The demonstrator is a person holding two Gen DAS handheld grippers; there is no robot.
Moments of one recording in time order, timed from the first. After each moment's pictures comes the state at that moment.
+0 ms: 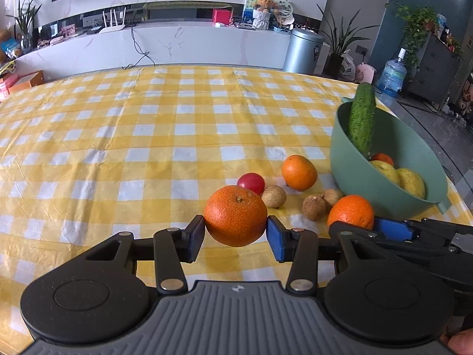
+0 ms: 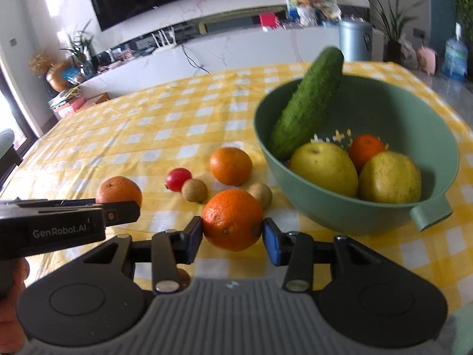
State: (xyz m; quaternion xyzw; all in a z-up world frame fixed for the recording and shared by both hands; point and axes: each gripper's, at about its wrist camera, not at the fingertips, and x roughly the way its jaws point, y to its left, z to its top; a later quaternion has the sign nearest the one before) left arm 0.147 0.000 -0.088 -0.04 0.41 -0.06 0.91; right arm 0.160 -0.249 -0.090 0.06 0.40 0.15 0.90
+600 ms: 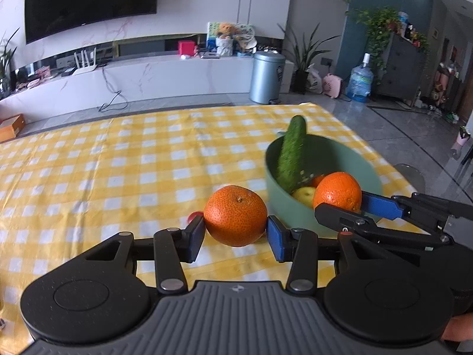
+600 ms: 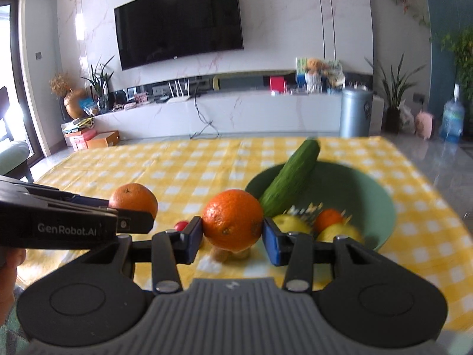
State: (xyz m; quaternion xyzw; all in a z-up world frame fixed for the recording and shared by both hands) left arm 0.120 -0.047 -0.023 0.00 0.35 -0.12 0.93; right arm 0.117 -0.287 -0.025 0.02 0.28 0.16 0.95
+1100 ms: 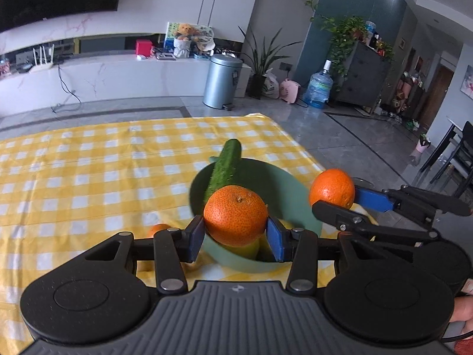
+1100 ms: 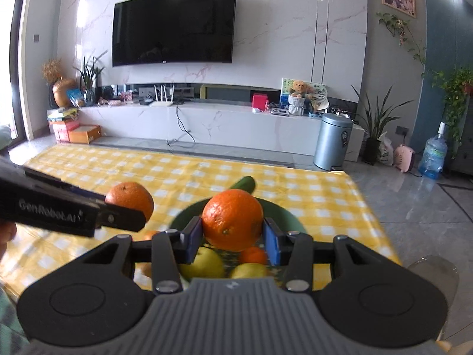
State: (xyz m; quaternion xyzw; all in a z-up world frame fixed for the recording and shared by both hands) left arm 0.168 -0.096 -0.012 -0.05 0.36 -0.21 0.91; right arm 0.139 -0.353 0.005 -0.05 0.27 0.13 0.95
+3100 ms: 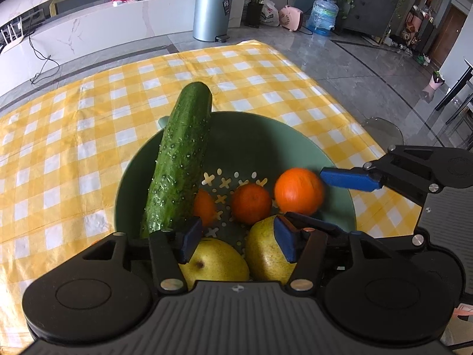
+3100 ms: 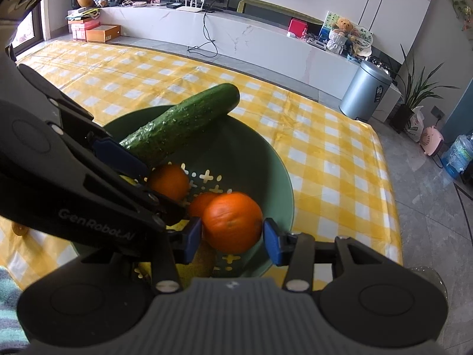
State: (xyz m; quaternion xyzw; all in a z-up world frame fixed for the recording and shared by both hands) left arm 0.256 -0.179 -0.070 0.03 0.48 -0.20 0.85; right arm 0.251 -0.370 -0.063 -0.17 0.40 0.18 0.88
